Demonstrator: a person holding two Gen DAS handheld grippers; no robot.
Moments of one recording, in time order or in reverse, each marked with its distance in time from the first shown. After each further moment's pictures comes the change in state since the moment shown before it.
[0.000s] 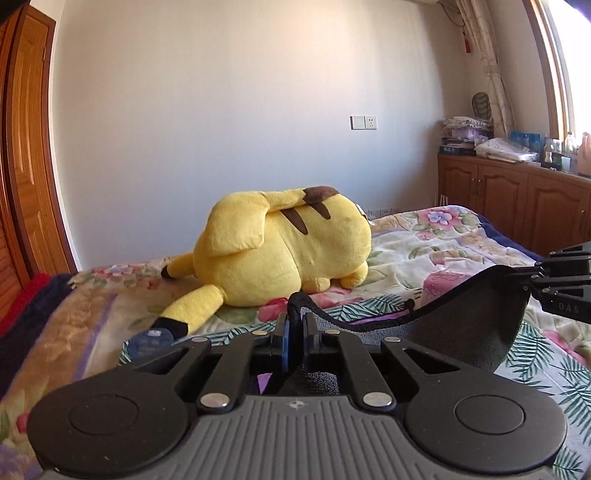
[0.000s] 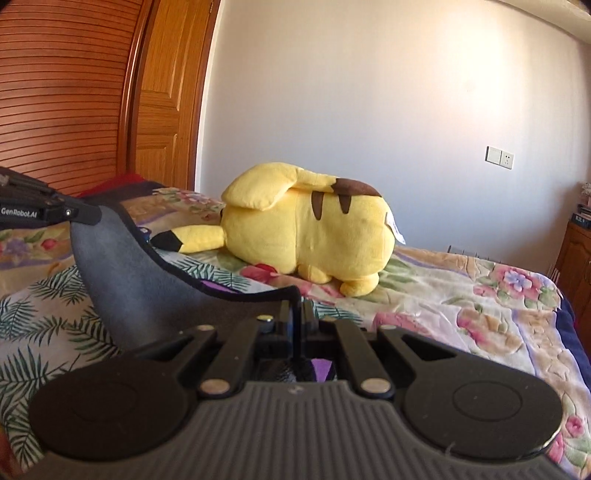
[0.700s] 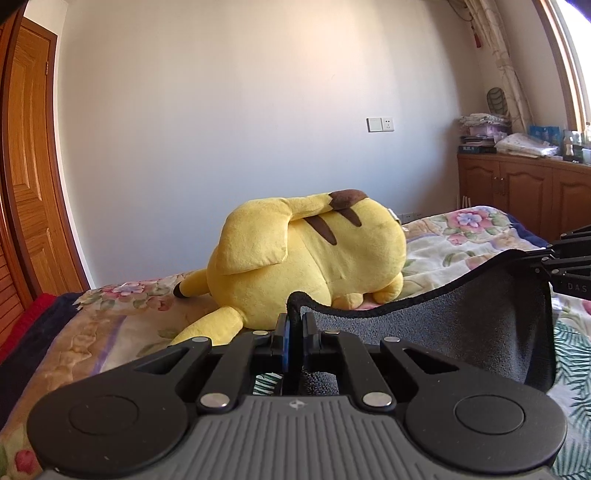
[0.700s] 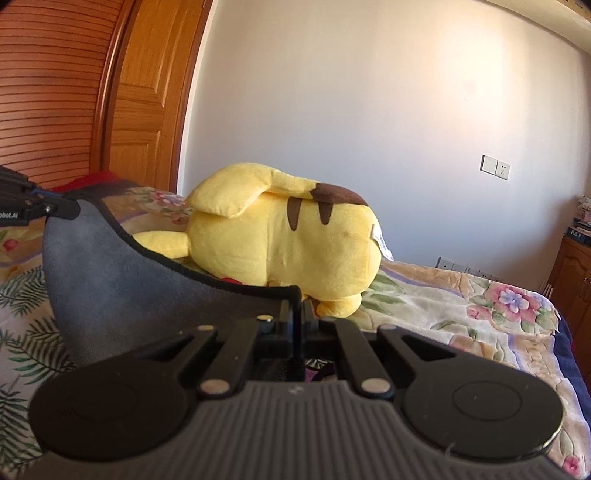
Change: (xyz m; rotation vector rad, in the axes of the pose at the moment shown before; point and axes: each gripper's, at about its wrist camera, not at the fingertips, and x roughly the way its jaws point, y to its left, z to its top) left arm 0.068 0.015 0.006 0.036 -0.031 0.069; right arm 0.063 -0.023 0.009 -0.035 -0.008 -0.051
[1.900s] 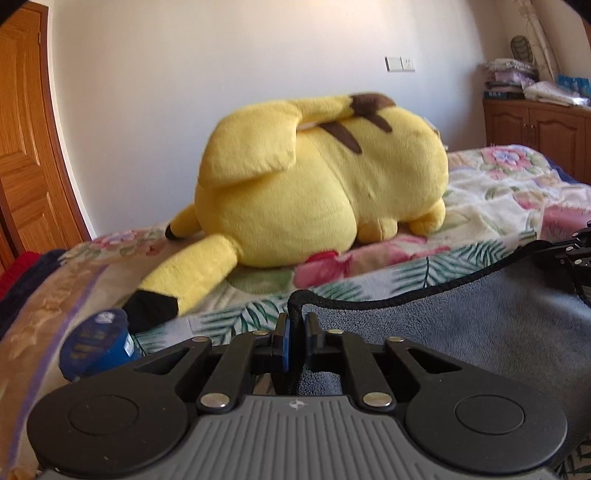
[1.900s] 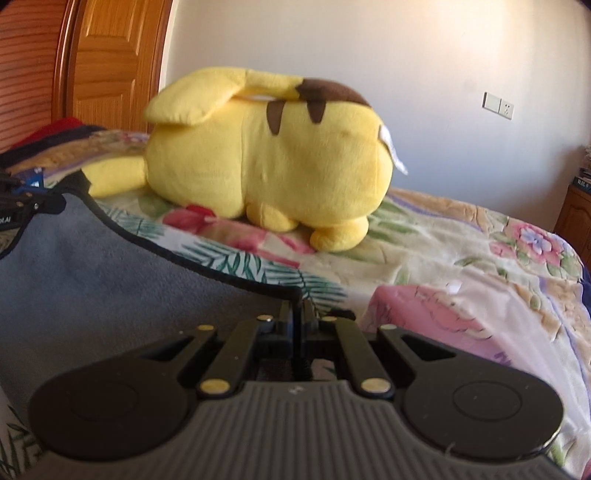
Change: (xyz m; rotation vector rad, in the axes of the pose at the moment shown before) left arm 0.118 -0.007 -0.061 0.018 0.167 0.062; right arm 0.099 -0.006 -0.058 0.042 0.192 -0.018
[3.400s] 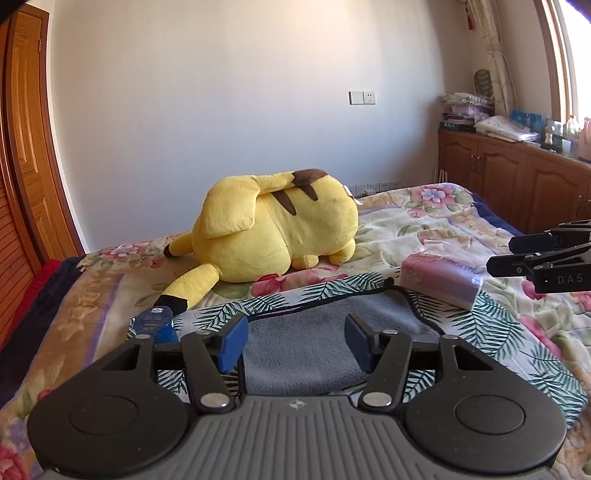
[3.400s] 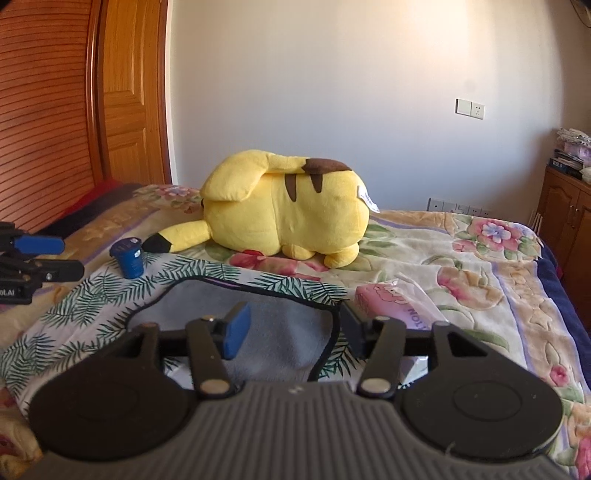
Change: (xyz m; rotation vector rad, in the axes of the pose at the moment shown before) left arm -0.251 -0.020 0.044 -0.042 -0.019 -0.117; right arm -0.220 0.014 0.036 0.145 -0.050 0.040
